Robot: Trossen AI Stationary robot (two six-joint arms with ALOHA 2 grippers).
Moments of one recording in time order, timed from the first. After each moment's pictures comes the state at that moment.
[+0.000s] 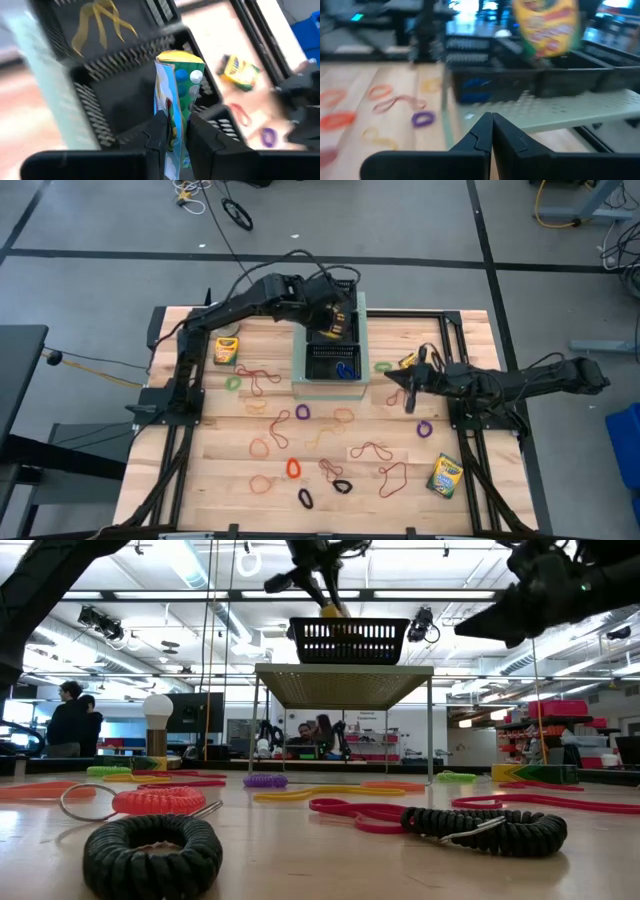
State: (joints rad) left arm 0.25 2.01 2.35 -1.30 -0.30 -0.84; right arm 0.06 0.64 0.29 0.17 0.35 -0.02
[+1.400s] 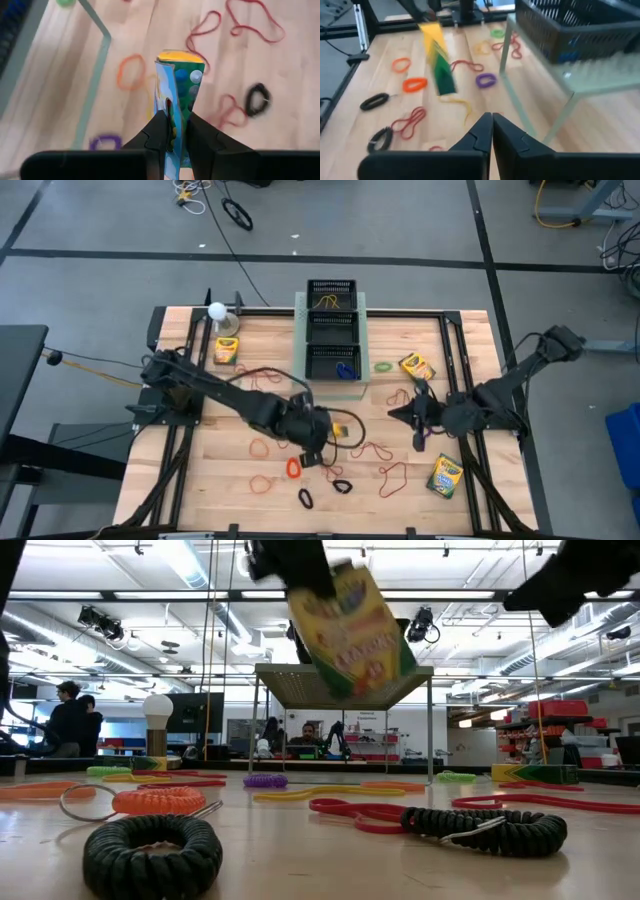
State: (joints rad) left arm -0.36 1.84 1.61 -0.80 -0.40 -0.46; right arm 0.62 0.85 0.52 -0.23 0.67 0.43
